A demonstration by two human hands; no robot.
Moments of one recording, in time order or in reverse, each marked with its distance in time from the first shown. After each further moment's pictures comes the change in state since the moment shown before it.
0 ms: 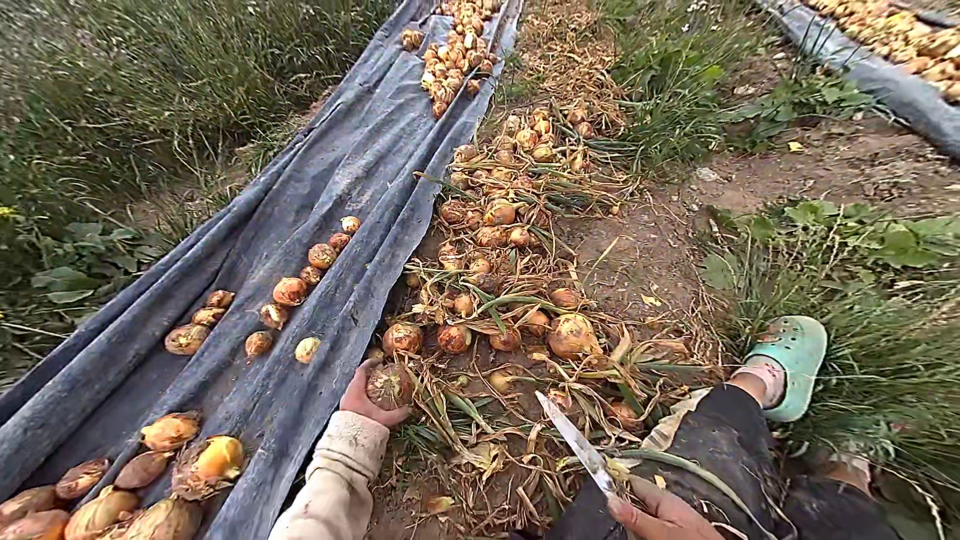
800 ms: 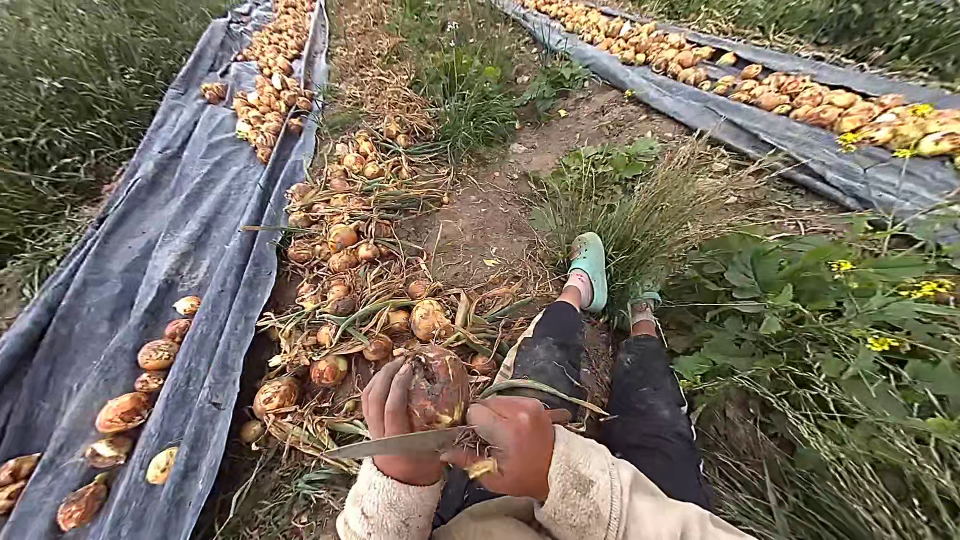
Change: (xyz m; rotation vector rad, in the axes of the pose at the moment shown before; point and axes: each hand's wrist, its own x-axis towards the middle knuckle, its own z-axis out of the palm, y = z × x) left_hand -0.137 0.201 0.130 -0.219 0.491 1.201; right_hand -0.030 -0.009 0.002 -0.657 0.945 -1.136
